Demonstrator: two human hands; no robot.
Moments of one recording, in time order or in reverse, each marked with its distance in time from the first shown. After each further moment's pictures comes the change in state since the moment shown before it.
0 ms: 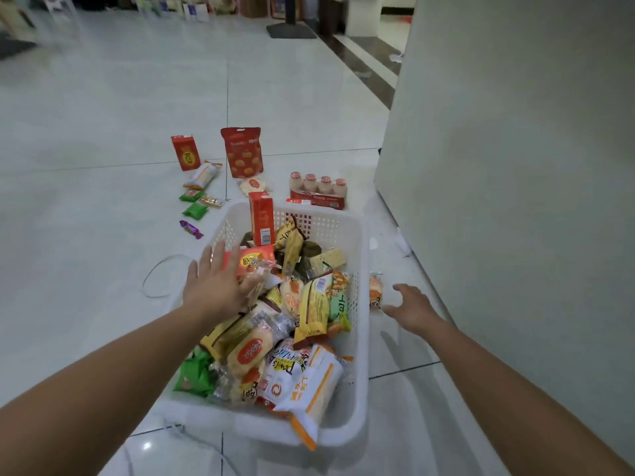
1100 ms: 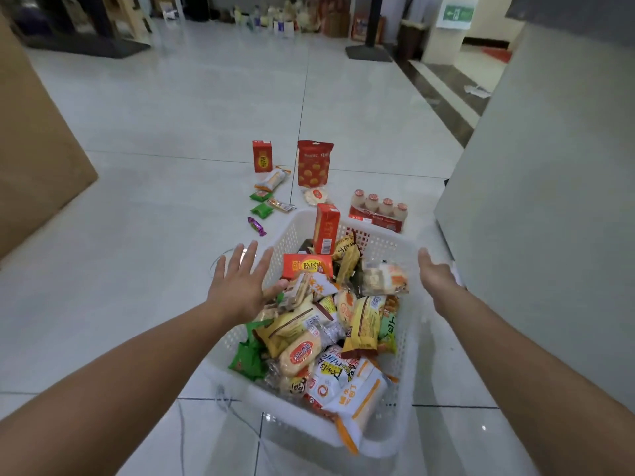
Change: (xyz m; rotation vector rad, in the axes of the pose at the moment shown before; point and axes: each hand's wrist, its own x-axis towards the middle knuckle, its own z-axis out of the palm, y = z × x) left_hand -0.040 -0.057 -0.020 -0.018 -0.041 -0.053; right_hand 0.010 -0.122 -0.029 0.437 0.155 0.189
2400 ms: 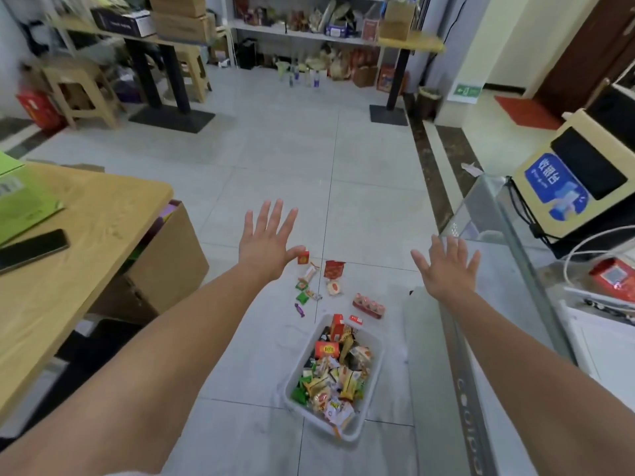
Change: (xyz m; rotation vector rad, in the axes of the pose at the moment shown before) left_hand -0.164 -0.033 -0.754 0.189 0.193 -0.020; right_hand -0.376 -0.511 -0.396 -0.938 0.154 -0.588
